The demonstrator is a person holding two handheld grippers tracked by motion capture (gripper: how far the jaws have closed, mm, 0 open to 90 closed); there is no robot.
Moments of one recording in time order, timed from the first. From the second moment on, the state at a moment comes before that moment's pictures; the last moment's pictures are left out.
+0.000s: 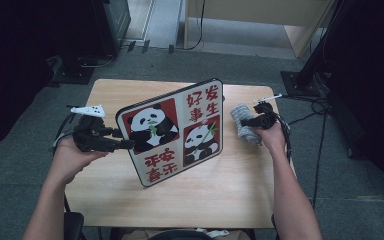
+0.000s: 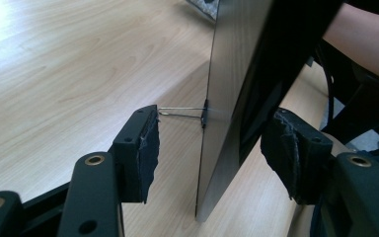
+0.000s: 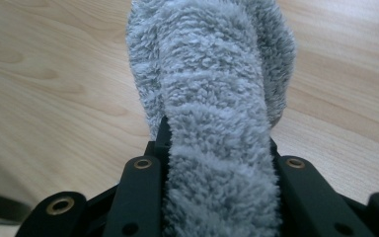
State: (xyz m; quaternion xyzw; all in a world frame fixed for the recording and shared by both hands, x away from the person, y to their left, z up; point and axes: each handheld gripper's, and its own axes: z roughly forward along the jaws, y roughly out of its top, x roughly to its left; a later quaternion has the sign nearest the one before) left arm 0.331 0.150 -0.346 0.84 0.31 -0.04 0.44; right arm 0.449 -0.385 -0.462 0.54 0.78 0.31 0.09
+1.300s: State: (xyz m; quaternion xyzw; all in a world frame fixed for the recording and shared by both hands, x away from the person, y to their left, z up) left arm 0.338 0.131 -0.366 0.83 0.29 -0.05 0.47; right arm 0.410 -0.343 -0.355 0.46 0.81 0.35 0.09
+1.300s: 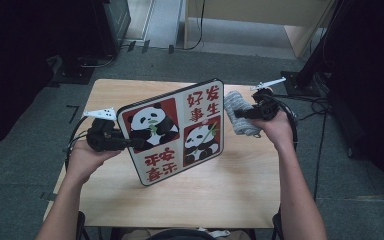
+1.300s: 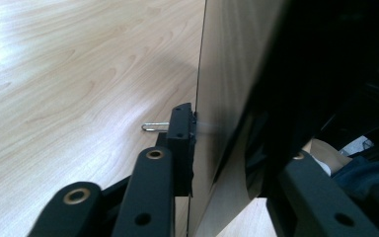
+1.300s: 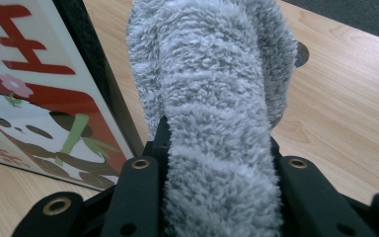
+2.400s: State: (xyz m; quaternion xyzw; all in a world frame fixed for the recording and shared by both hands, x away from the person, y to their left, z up) left arm 0.329 0.129 -0.365 0.83 0.30 -0.05 0.47; right arm 0.416 -0.318 -0.229 0.41 0.82 0.37 0.10
